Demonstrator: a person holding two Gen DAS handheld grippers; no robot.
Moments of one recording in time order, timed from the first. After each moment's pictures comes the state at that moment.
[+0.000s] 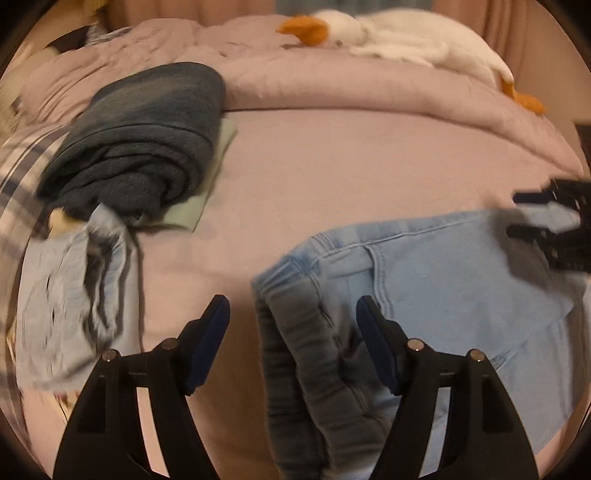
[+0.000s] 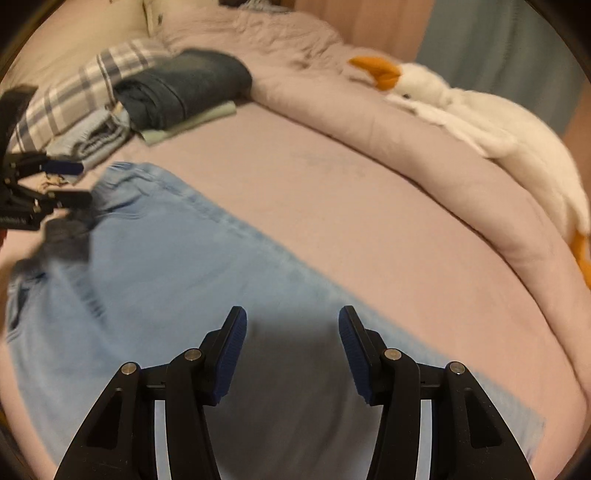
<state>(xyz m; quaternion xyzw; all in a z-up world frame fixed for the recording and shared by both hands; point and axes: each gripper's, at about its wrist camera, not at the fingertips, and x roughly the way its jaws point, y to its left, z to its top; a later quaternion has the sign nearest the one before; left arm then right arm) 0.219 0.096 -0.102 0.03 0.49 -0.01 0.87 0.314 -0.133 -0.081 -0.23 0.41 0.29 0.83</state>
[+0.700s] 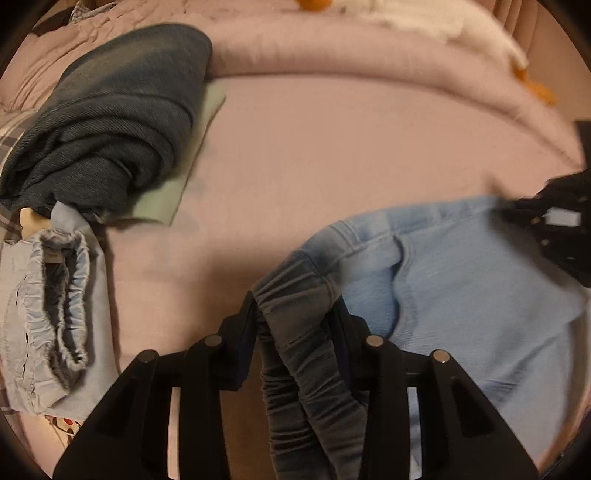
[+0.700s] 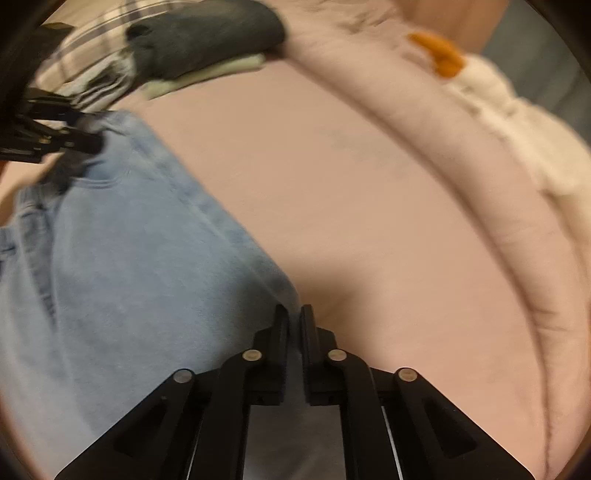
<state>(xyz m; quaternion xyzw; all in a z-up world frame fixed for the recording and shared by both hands) 0.255 0.088 -0.135 0.02 0.54 0.00 0.84 0.342 -0.119 -0.098 -0.32 0.44 0.31 0.78</state>
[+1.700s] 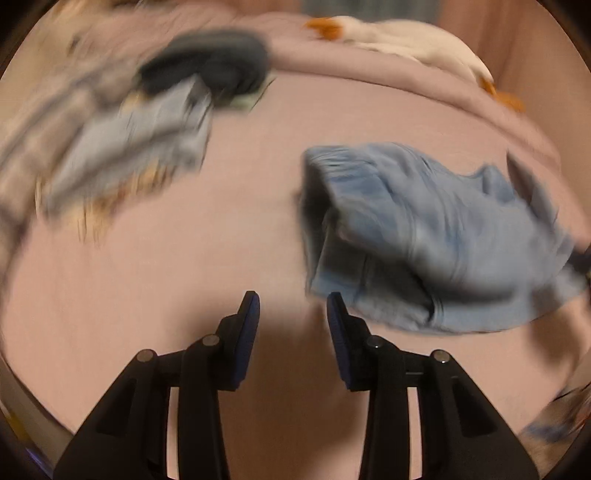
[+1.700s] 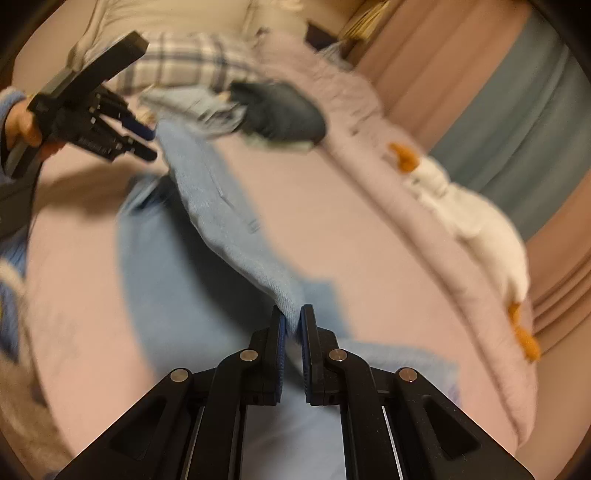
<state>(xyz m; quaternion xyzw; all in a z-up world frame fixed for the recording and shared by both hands) -0.003 0.121 -0.124 -0.08 0.48 0.01 0.88 0.099 -0.147 -0.035 -0.37 0.28 0.30 0.83</state>
